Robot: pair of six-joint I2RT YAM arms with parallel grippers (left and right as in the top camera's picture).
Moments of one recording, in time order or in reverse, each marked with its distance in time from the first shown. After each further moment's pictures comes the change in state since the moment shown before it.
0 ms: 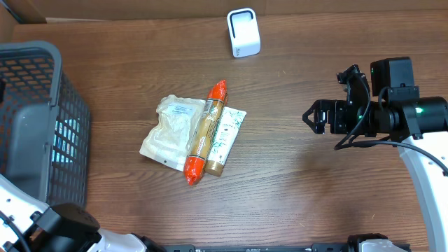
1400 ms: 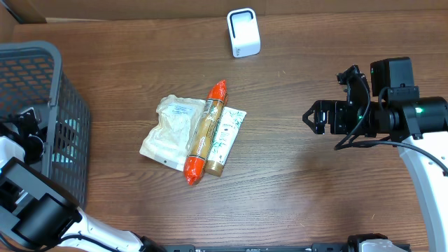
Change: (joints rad) left arm -0.002 0.242 -0.710 0.602 -0.103 0.270; right arm 0.000 0.000 0.000 -0.003 0.000 0.000
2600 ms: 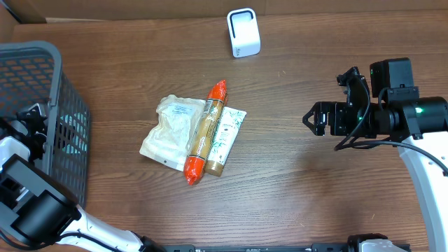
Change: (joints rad) left arm -0.013 0.020 -0.026 0.021 0.192 -0.046; right arm 0.000 0.000 0.000 -0.019 0.000 0.000
